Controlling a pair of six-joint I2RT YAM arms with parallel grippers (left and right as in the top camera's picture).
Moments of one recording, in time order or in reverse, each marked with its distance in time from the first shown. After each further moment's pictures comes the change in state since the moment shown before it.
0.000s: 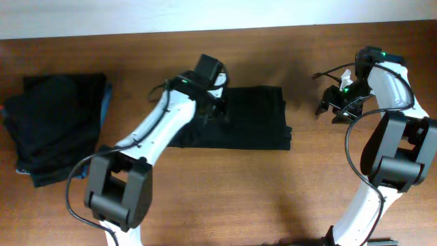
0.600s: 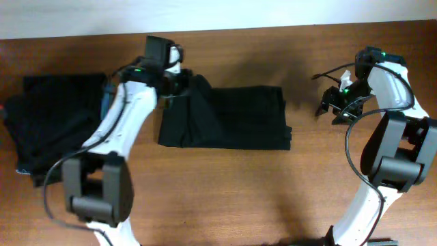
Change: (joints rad) left arm 0.219 -0.026 -0.003 0.163 -0.040 0.050; right arm 0.000 0.000 0.000 -0.019 0.001 -0.009
